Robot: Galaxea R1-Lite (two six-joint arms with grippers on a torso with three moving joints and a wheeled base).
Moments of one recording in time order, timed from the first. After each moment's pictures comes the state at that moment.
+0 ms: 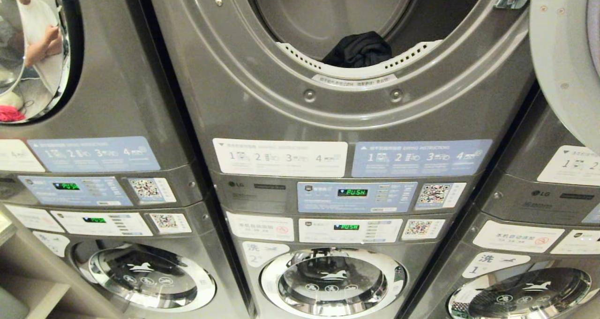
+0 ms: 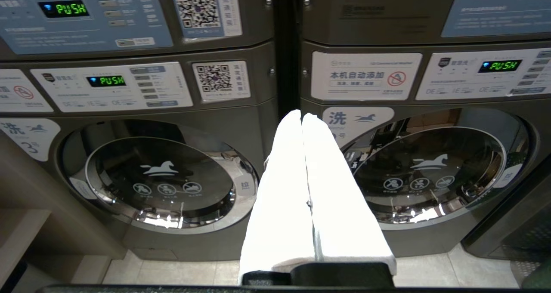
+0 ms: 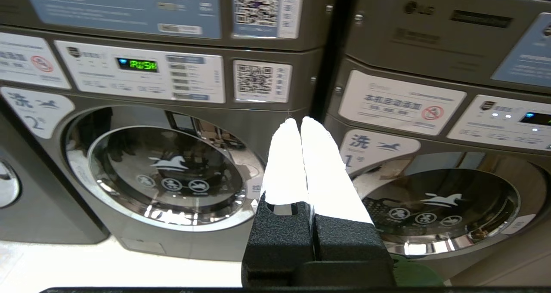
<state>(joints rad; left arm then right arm) -0.01 0.00 0.00 0.00 -0.01 0.07 -0.01 0.00 0.00 0.00 0.01 -0.08</state>
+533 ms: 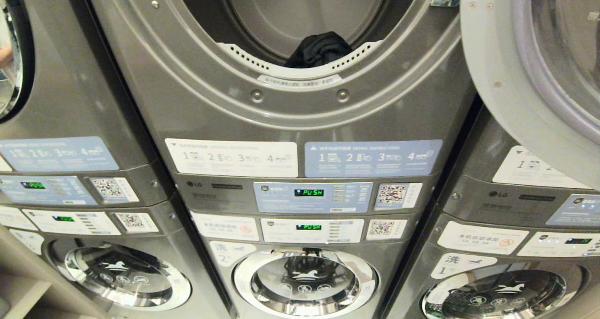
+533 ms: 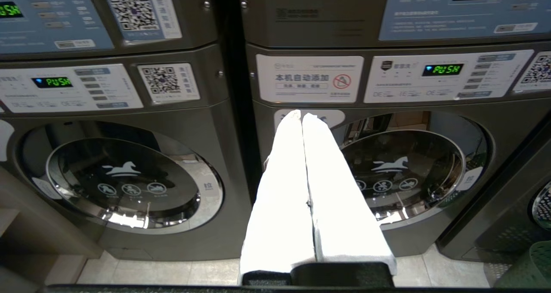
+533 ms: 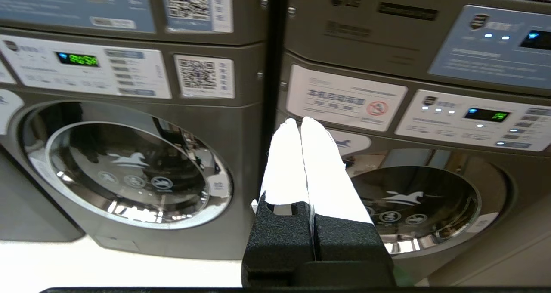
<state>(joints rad) -0.01 0.00 0.00 0.00 -0.01 0.06 -0.01 0.00 0.00 0.00 0.01 -0.08</state>
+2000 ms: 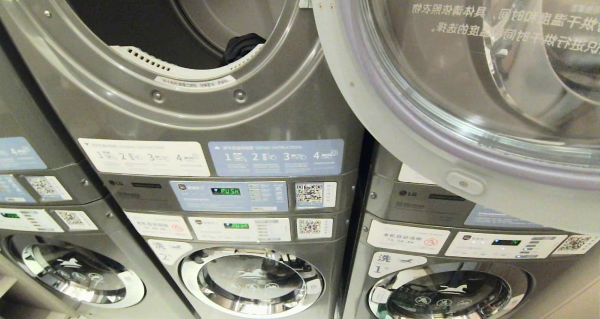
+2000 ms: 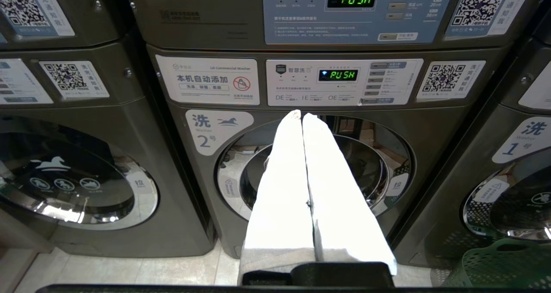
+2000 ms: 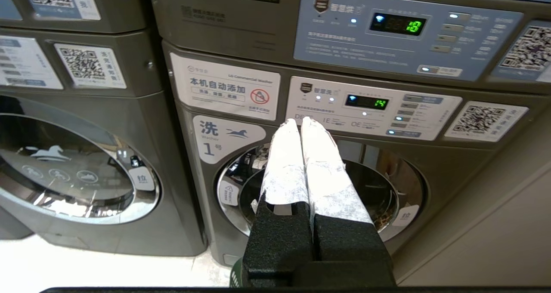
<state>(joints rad) -0.01 0.00 0.00 0.00 0.00 0.03 -0.01 0.00 0.00 0.00 0.02 -0.08</state>
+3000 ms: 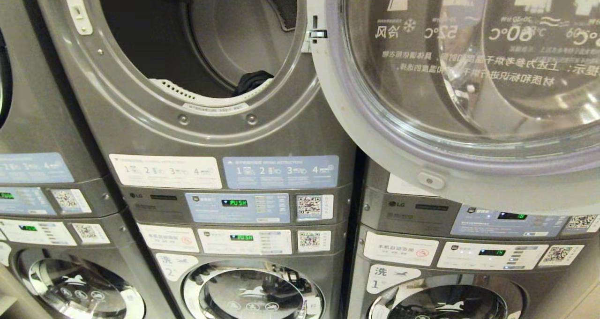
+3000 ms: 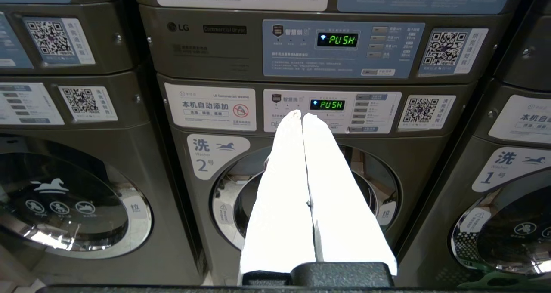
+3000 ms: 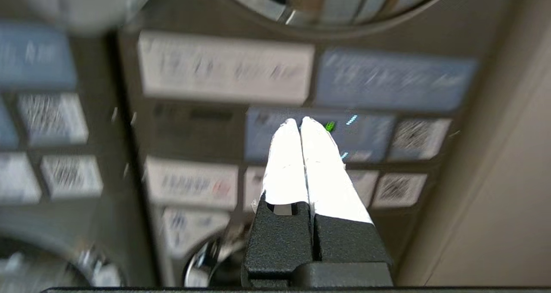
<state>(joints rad) -0.01 0.00 0.00 0.00 0.00 0.00 -0.01 0.03 -0.20 0.01 -0.11 -0.10</state>
